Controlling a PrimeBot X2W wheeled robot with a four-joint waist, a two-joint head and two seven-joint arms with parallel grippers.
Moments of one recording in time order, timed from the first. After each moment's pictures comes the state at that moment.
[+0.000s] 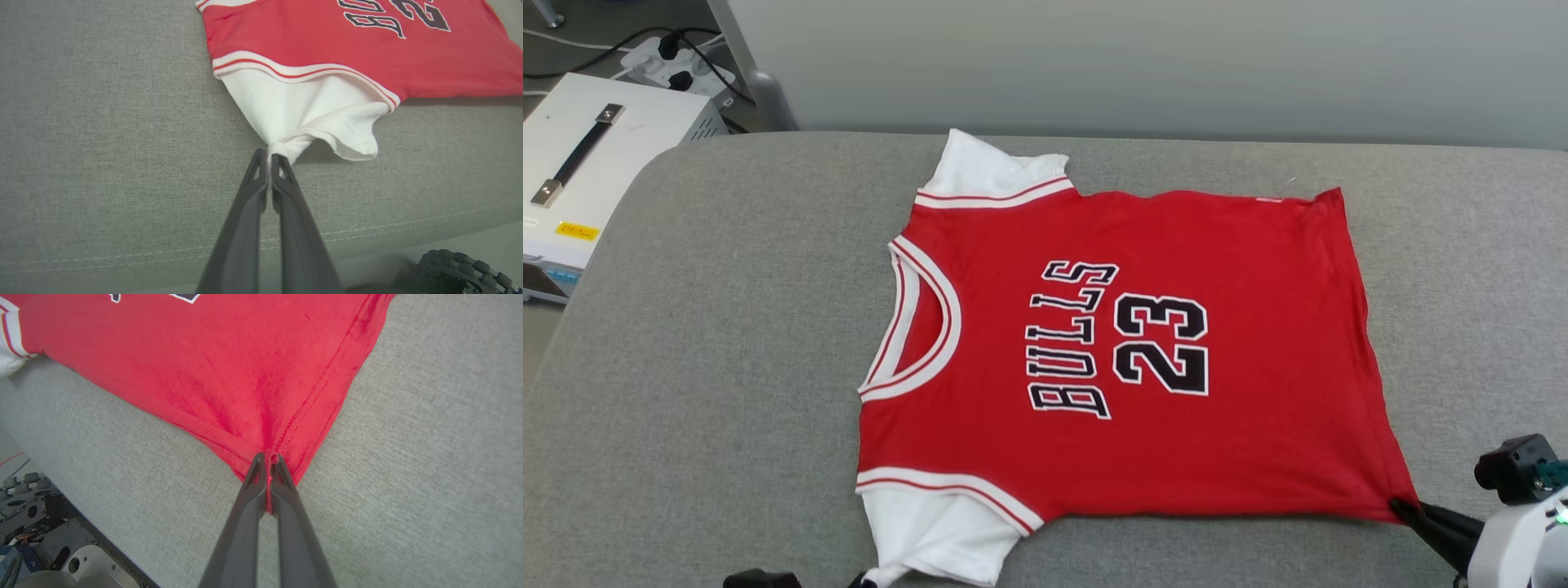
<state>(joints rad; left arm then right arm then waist) 0.07 0.73 -0.77 -0.09 -0.94 0.27 -0.16 -0.27 -0.88 0.93 0.23 0.99 0.13 -0.04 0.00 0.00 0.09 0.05</state>
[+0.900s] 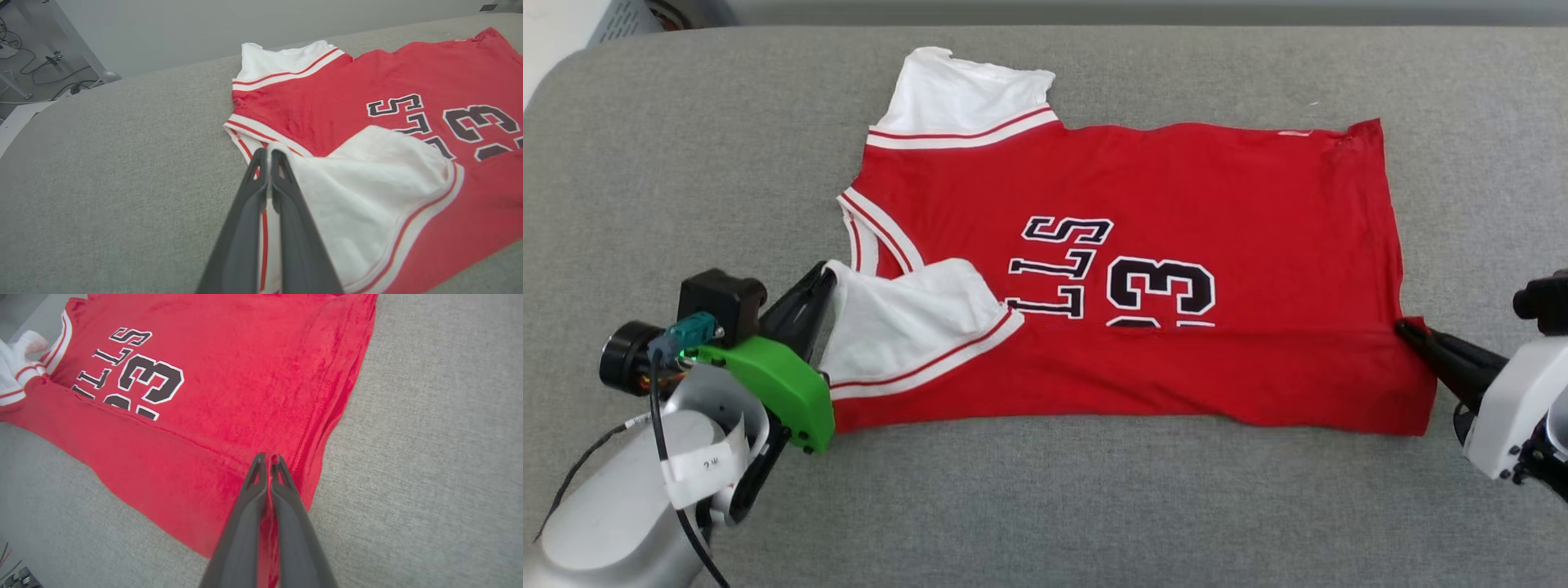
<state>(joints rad) -0.48 0.70 -0.72 0.14 -0.77 0.11 -0.10 -0.35 -0.80 0.57 0.11 0.99 0.13 0.16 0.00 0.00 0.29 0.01</state>
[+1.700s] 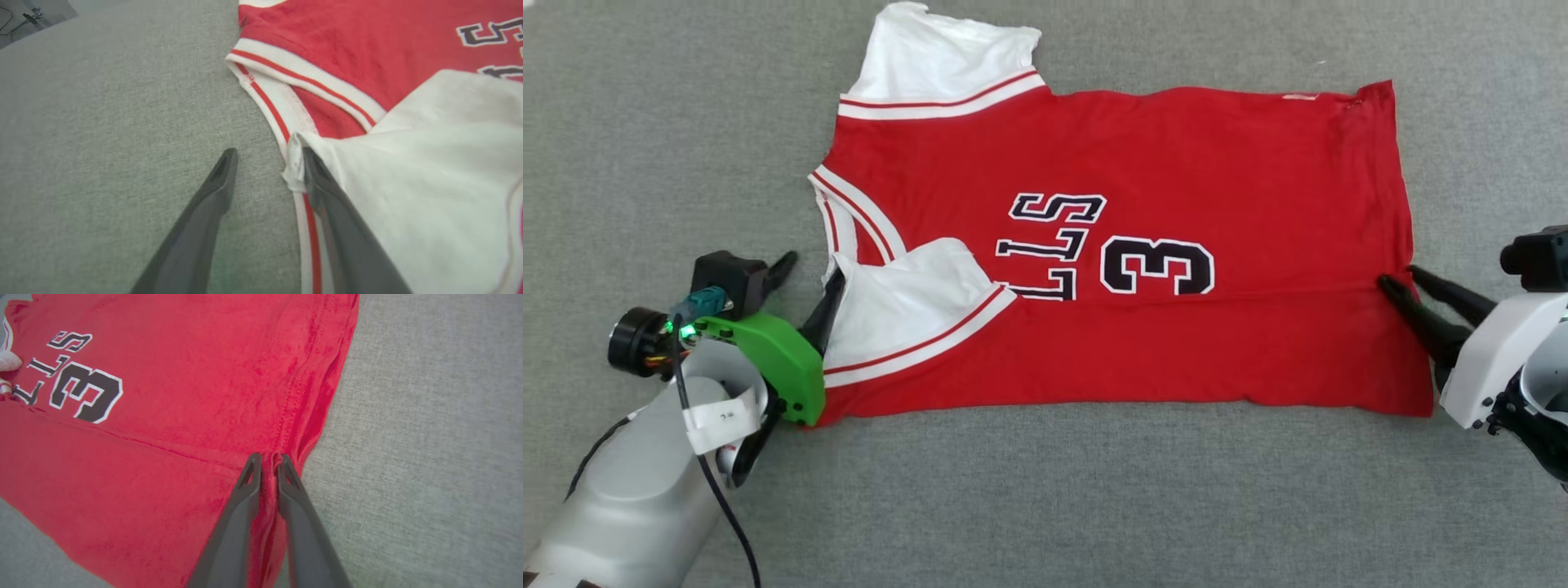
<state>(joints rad) -0.66 0.54 -0.78 0.65 -0.74 -0.07 -0.21 -0.51 -0.71 0.63 0.31 0.95 0.13 0.08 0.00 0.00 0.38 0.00</state>
